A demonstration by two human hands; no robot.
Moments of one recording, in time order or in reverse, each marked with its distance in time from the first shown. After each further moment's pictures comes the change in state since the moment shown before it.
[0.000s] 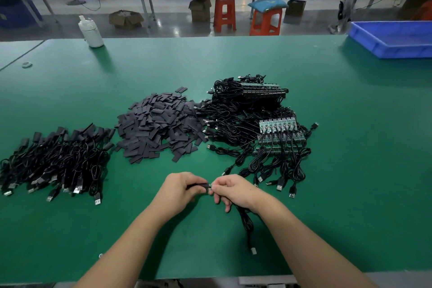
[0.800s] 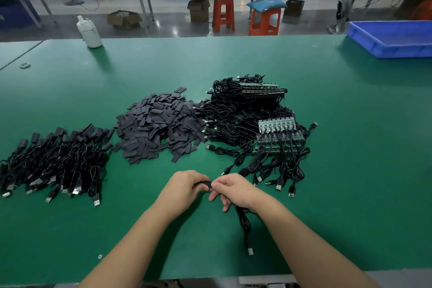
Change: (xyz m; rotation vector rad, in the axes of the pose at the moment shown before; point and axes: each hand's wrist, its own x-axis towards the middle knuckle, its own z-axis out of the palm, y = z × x) left_hand 0.010 0.006 0.007 0.141 0.006 0.078; right_hand 0.000 -0.002 0.003 0.006 0.071 0.017
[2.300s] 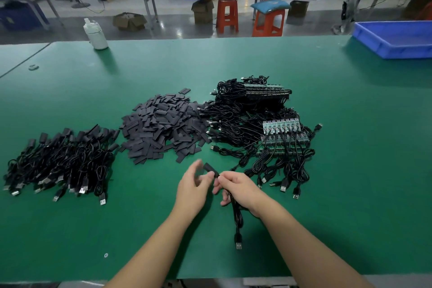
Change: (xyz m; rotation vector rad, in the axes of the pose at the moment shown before) left_hand -0.004 0.027 0.022 -0.472 0.269 -0.376; right_hand -0.001 -0.002 0.006 0.190 0.101 -0.048
